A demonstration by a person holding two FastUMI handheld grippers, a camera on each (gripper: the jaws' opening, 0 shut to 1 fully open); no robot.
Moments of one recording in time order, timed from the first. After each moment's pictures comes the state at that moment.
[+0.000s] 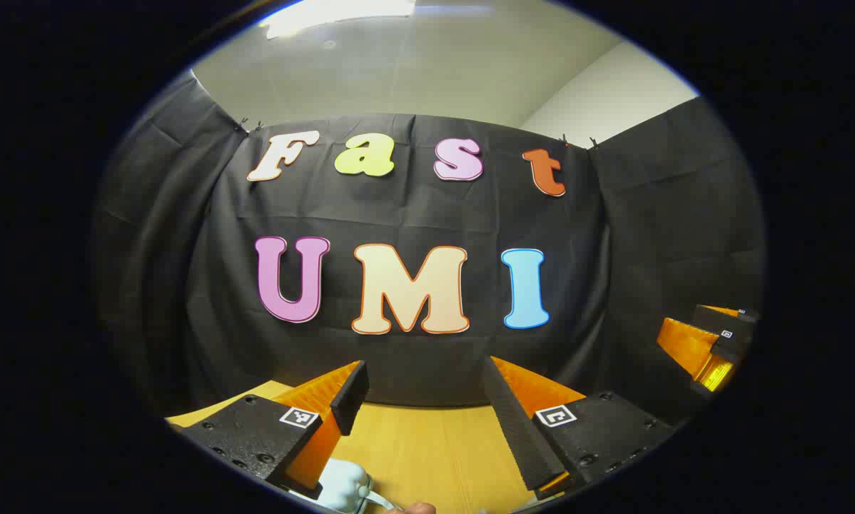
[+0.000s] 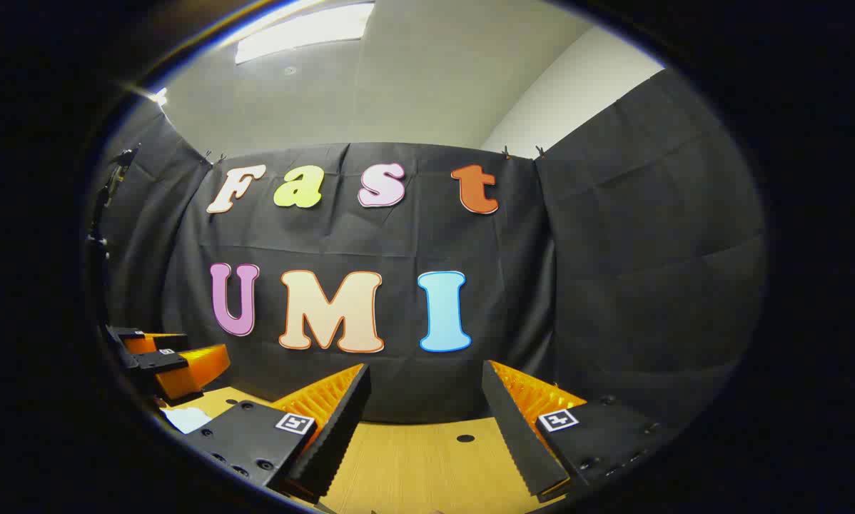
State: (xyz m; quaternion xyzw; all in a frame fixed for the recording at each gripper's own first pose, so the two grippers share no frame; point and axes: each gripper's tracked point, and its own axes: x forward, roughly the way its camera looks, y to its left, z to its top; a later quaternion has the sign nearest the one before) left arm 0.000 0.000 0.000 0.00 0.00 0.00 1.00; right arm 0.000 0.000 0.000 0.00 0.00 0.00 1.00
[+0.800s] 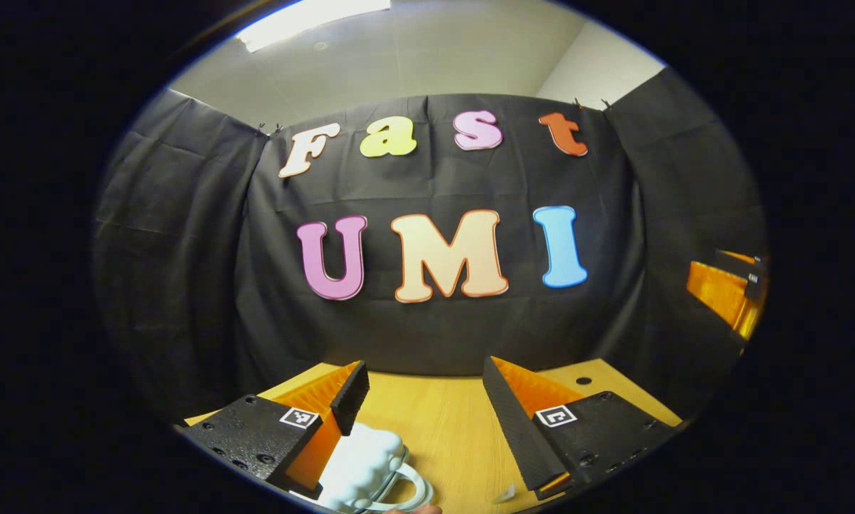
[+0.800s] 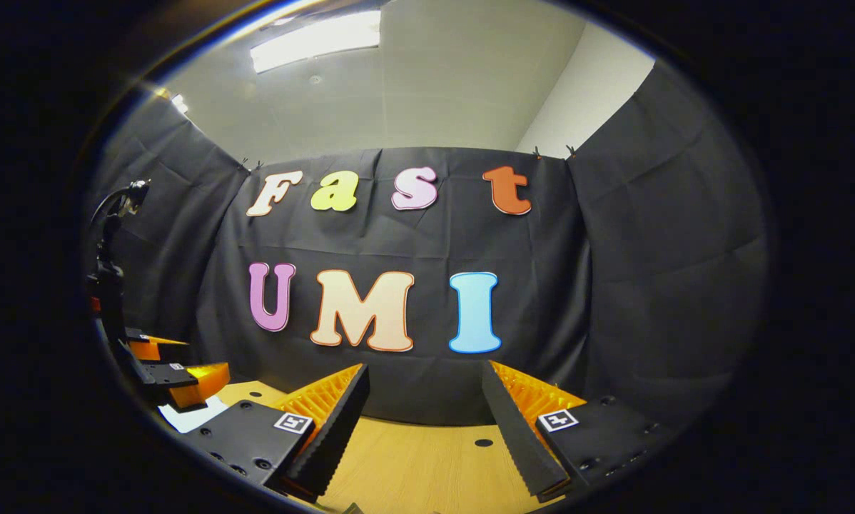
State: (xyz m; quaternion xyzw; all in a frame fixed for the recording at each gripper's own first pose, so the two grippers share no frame) left arm -0.046 0.012 -0.078 0.06 0.08 0.08 0.99; right arm -0.004 -0.006 -0.023 0.00 0.00 0.09 1.00
